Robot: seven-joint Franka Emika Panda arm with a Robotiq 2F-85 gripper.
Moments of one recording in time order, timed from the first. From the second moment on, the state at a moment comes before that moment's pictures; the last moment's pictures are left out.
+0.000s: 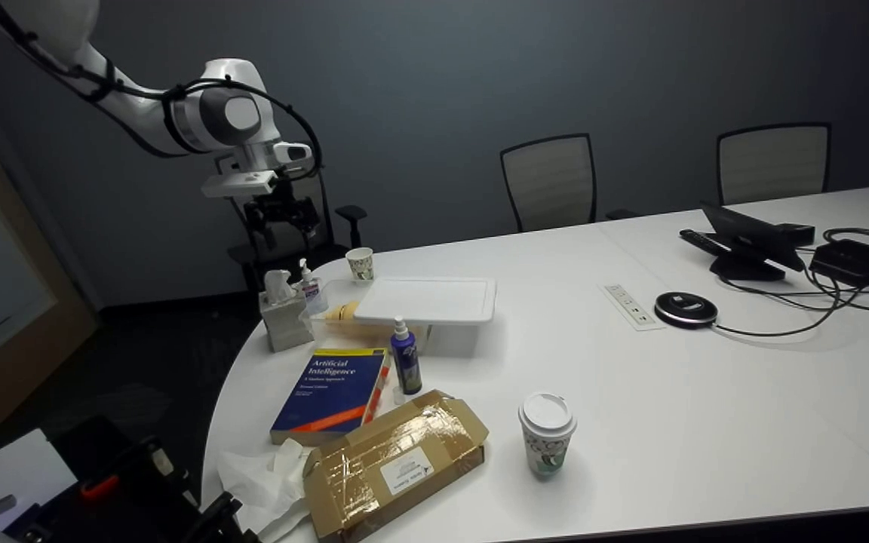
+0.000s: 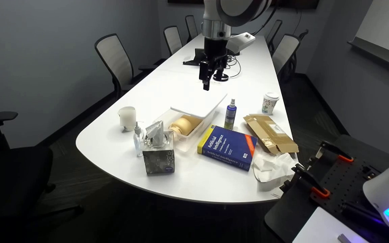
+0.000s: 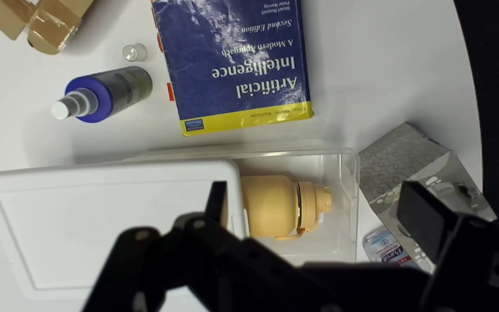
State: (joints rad) arm 0.09 0.23 0.16 -2.08 -0.13 2.34 0.03
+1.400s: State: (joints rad) arm 0.14 0.72 0.06 -1.66 -0.14 2.39 0.03
